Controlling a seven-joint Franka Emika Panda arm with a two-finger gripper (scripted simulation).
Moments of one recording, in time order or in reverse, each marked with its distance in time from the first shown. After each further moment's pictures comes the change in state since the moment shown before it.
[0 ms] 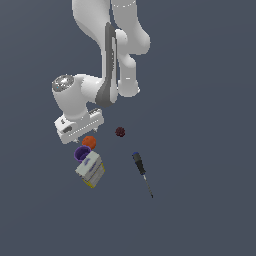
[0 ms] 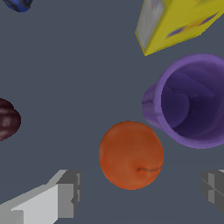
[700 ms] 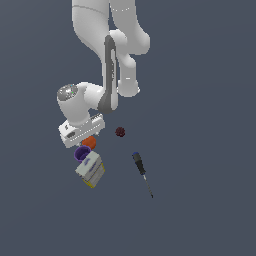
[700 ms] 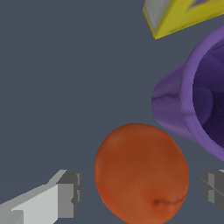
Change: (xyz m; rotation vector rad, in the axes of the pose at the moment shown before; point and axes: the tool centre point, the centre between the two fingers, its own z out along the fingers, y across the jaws) arm -0.001 -0.001 0.035 0.000 0.000 -0.002
